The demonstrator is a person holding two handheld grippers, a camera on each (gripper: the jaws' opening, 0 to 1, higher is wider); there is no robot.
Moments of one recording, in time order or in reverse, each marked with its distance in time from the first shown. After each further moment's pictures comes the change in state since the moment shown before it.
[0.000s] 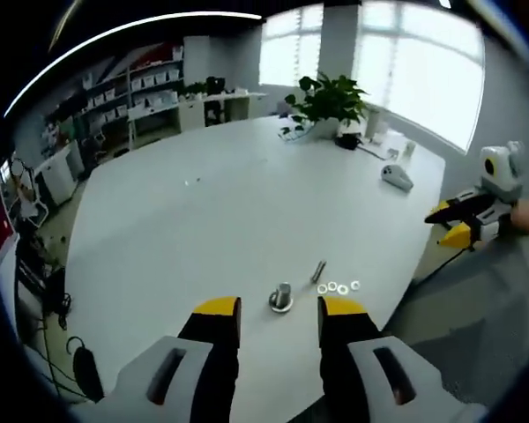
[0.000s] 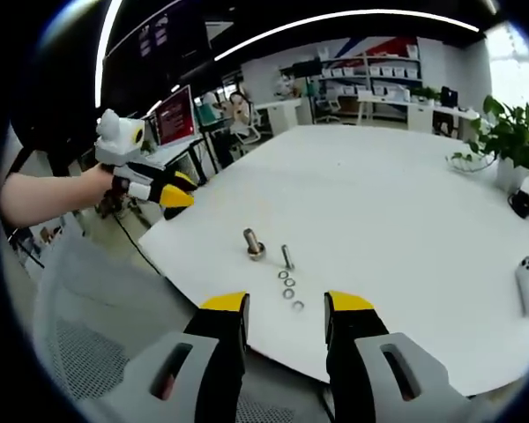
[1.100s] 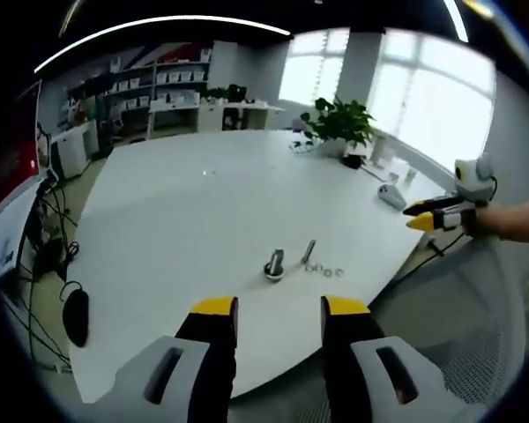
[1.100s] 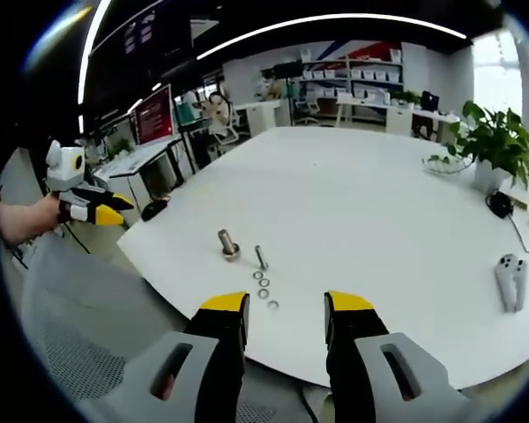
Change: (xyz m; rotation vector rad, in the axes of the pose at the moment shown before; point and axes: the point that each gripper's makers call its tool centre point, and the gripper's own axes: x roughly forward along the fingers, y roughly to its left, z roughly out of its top) left arm -0.054 -0.005 -0.042 -0.118 -0.074 0.030; right arm -0.006 -0.020 -0.001 -0.007 0.000 -0.118
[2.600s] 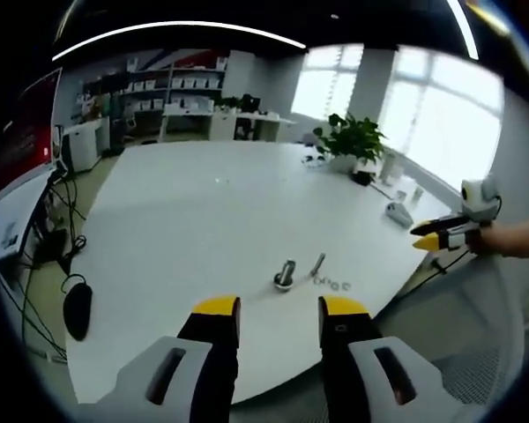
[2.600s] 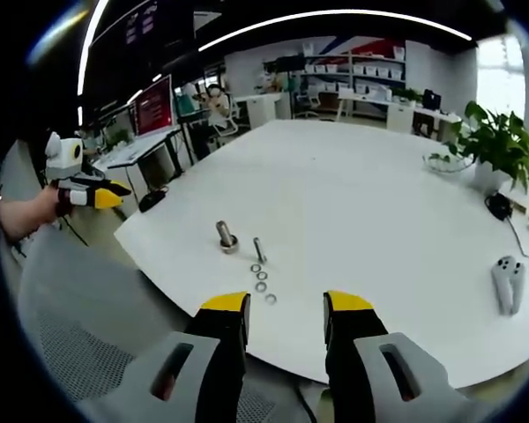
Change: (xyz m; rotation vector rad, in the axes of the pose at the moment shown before) left arm -0.005 0.013 0.007 -0.064 -0.067 0.015; right arm 0.002 0.001 -0.005 -0.028 0.036 -0.011
